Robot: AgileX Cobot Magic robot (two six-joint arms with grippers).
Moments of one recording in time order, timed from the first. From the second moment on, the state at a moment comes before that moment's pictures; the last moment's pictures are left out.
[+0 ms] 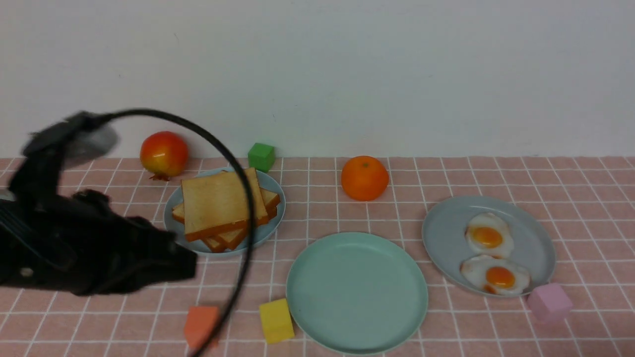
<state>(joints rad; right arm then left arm) 0.04 -0.01 0.03 -0.02 0.30 0.34 -0.23 1.08 -0.84 -0.70 0.80 0.28</state>
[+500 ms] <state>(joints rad) 0.17 0.06 -0.27 0.19 0.44 0.50 -0.42 1.13 -0.87 -0.53 0.67 0.25</state>
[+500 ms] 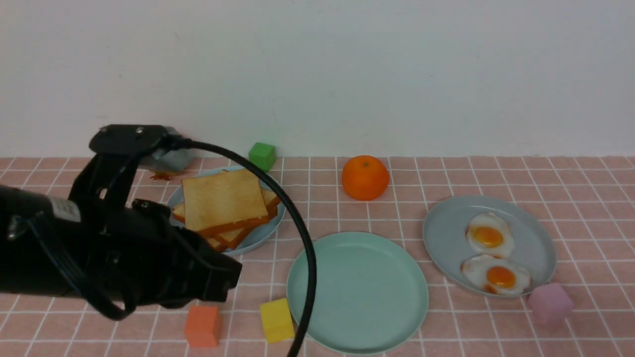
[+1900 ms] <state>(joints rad) 0.35 0.62 -0.93 0.58 0.98 -0.38 -0.30 1.98 -1.42 -0.20 0.53 0.64</state>
